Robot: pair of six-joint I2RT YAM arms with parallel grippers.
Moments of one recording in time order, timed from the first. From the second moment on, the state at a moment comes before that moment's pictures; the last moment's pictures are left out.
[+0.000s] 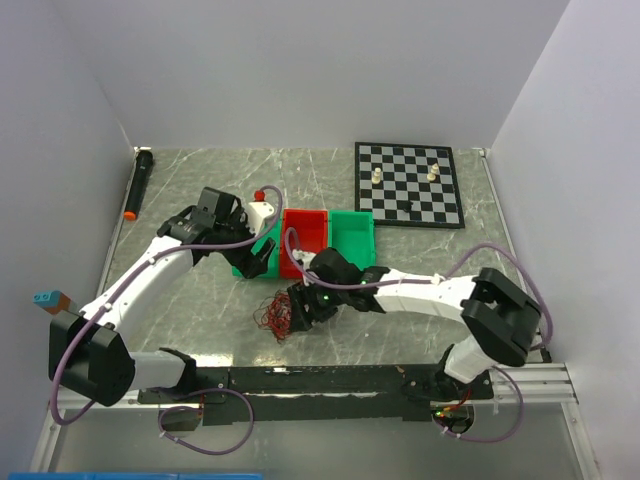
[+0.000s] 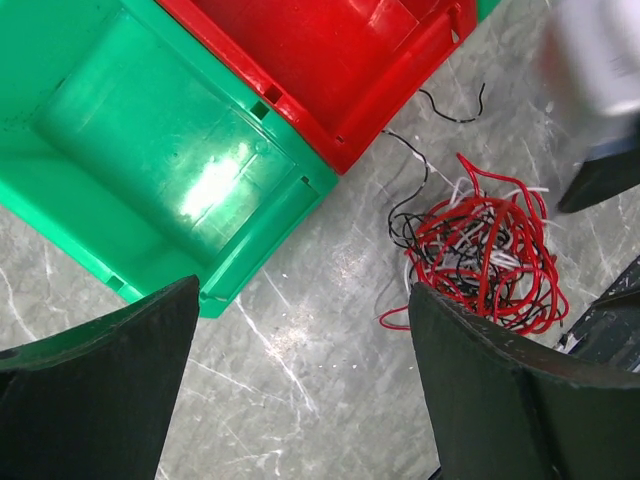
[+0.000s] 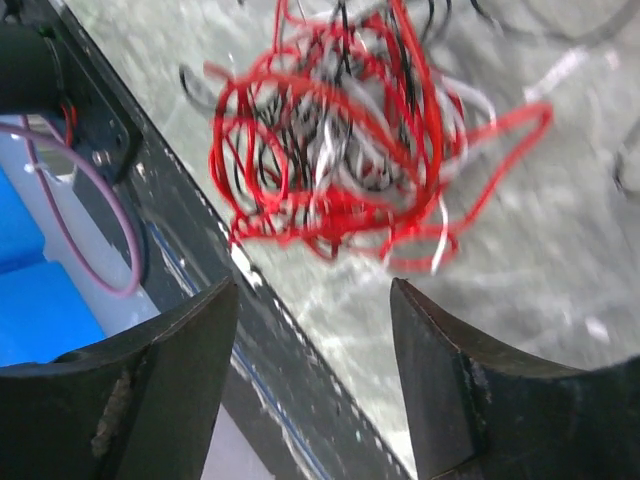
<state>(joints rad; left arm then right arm) -0.39 1.28 1.04 -0.70 0.35 0.35 0.99 1.54 0.85 -0.14 -0.35 0.53</state>
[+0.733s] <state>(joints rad) -0.57 1.34 1.00 -0.68 0.43 0.36 0.80 1.15 0.62 -0.17 -0.08 0.63</state>
